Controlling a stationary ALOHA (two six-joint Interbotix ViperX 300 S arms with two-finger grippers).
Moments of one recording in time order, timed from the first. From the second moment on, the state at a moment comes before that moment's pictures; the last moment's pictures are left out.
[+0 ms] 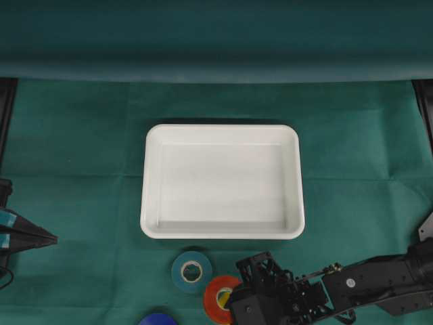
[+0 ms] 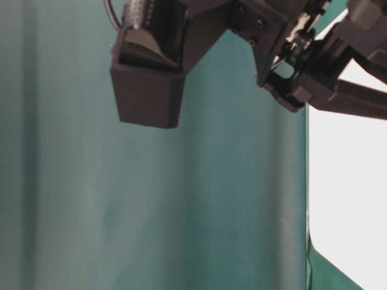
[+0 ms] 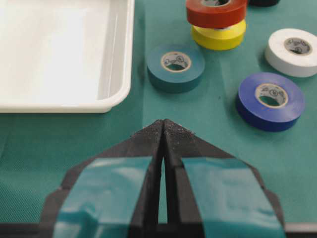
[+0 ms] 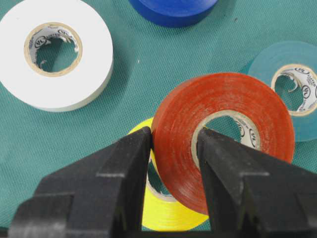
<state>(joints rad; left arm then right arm) -0.03 -1.34 1.46 -0.02 0.13 0.00 0.24 0.12 0.57 -0.18 0.14 0.23</state>
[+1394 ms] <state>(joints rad) -0.03 -1.34 1.46 -0.02 0.13 0.00 -0.12 0.08 0.57 -0.31 0.18 0.23</state>
